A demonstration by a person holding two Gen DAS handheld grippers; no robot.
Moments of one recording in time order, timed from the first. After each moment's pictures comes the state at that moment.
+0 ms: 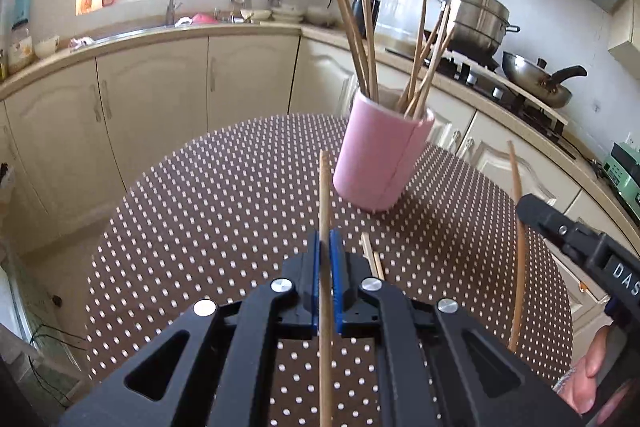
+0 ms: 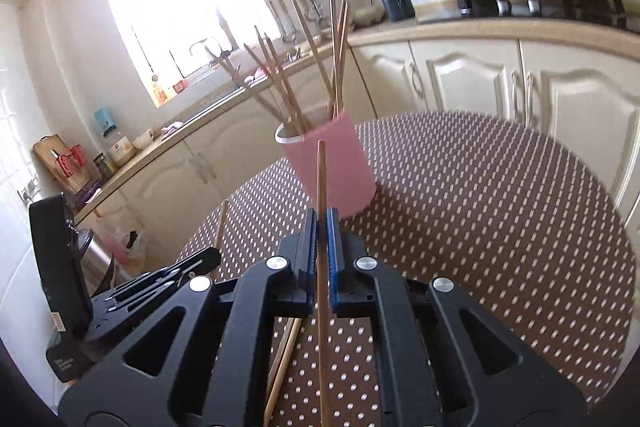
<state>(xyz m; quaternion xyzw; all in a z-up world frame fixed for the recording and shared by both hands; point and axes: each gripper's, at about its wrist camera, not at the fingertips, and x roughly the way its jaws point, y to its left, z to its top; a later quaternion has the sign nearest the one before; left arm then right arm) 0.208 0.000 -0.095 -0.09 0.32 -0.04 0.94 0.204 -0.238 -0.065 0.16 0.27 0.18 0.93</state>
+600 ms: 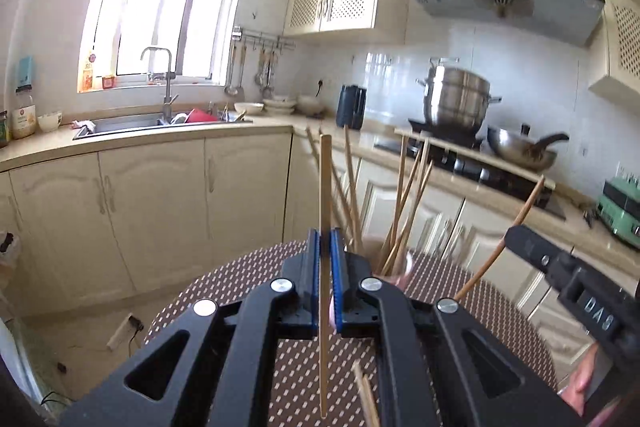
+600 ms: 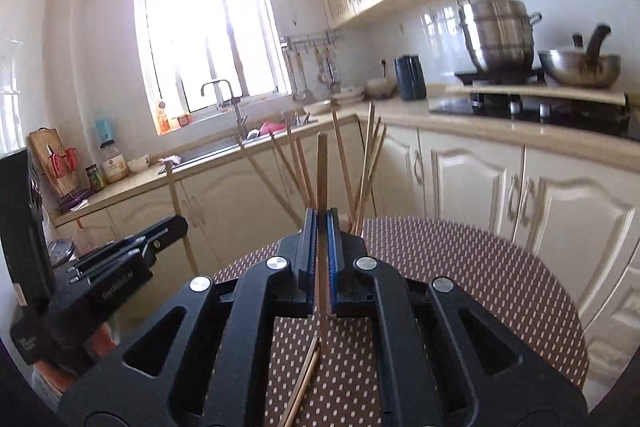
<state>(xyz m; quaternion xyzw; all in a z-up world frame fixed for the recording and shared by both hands) 0.222 0.007 0.008 -0.07 0.17 -0.04 0.98 0.219 -0.220 0.009 0.10 0.15 0.17 0.97</state>
